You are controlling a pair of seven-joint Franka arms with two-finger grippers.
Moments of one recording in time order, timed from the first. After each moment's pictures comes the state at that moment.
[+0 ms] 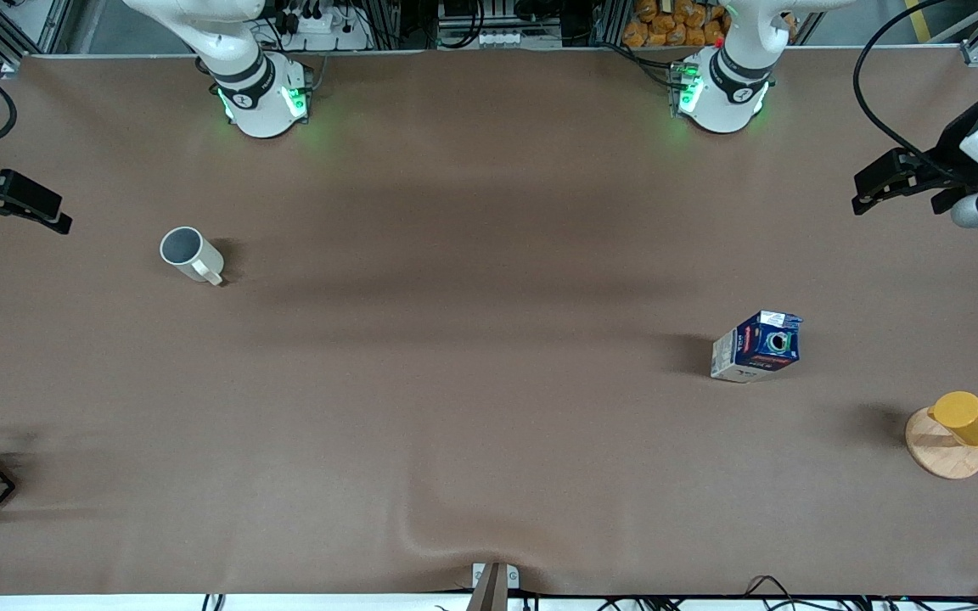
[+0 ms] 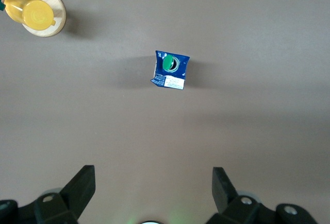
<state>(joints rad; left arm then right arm) -0.02 -0.01 -0.08 -1.52 -0.01 1.48 -0.11 -0.11 0.08 0.11 -1.38 0.01 1.42 0.07</state>
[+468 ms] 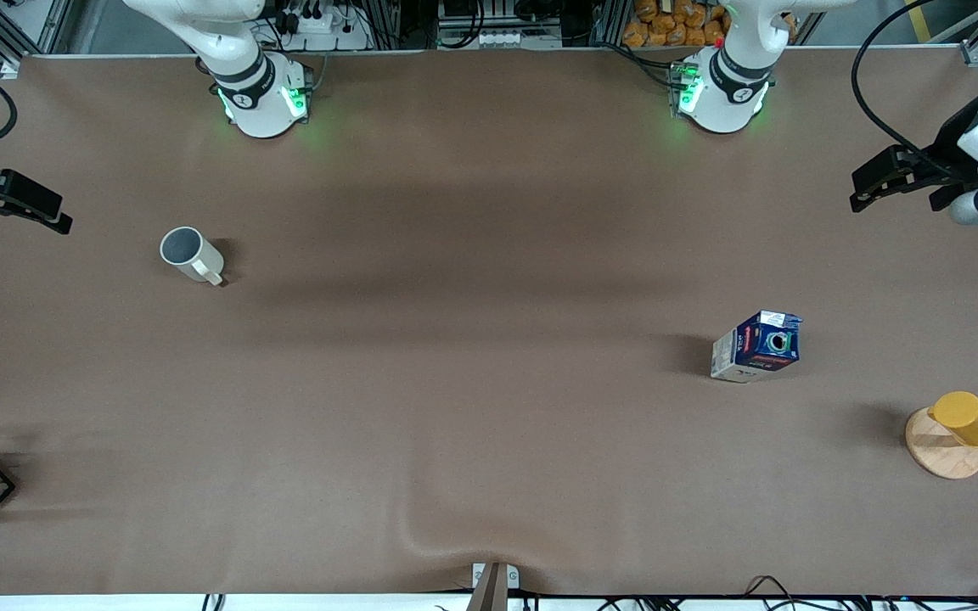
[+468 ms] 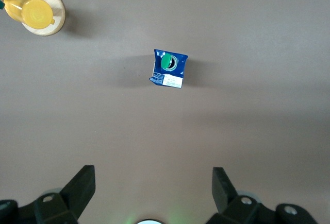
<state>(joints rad) -0.03 0.00 -0.08 -1.51 -0.01 1.47 -0.11 -0.11 0.08 0.11 -1.38 0.01 1.42 0.07</state>
